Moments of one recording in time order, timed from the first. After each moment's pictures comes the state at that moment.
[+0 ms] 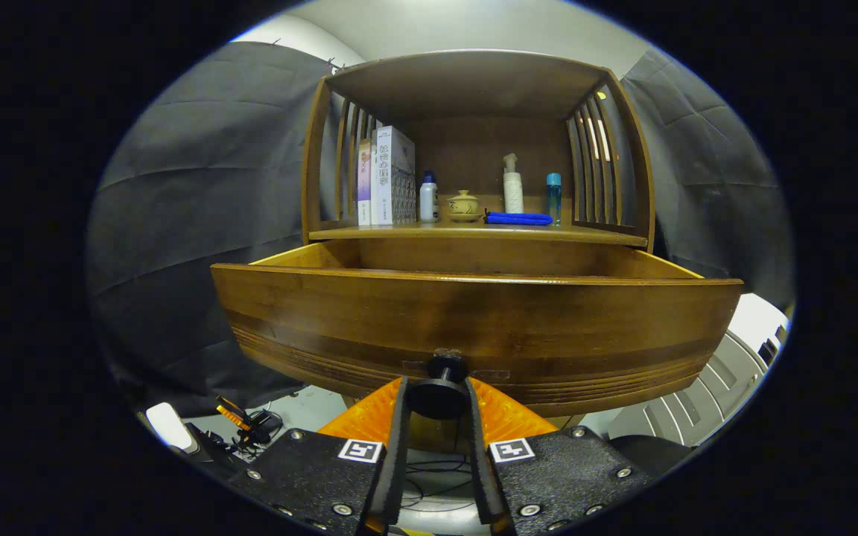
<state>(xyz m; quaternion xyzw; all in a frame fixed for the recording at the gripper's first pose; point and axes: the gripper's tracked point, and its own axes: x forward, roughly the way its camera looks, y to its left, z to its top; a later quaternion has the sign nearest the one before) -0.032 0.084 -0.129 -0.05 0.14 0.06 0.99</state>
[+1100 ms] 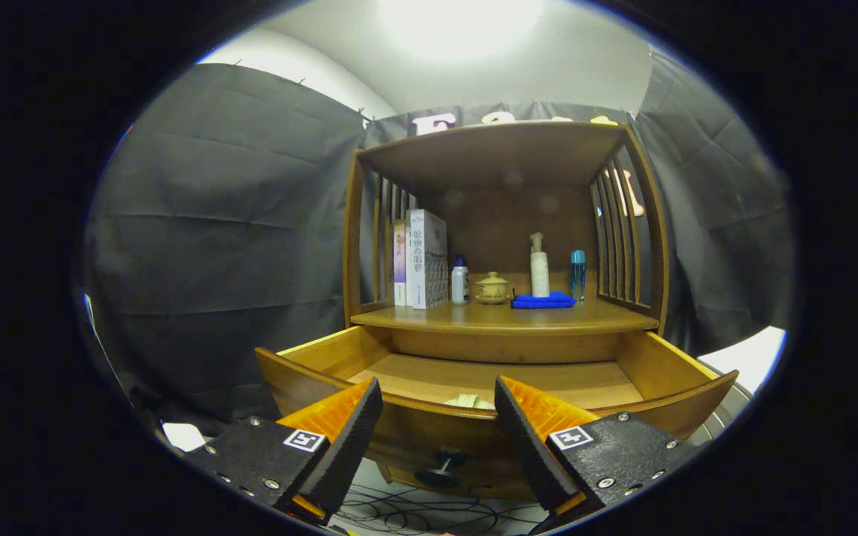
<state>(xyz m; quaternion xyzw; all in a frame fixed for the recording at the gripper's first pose) -0.035 0.100 -0.037 -0.04 0.03 0.13 0.99</state>
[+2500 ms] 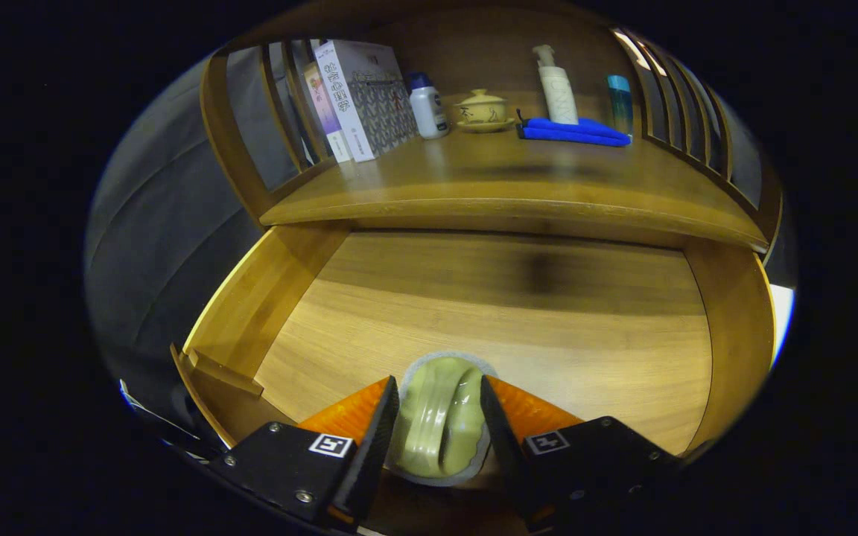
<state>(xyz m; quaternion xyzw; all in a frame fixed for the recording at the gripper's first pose) 0.064 0.088 -0.124 0.00 0.41 0.12 0.91</state>
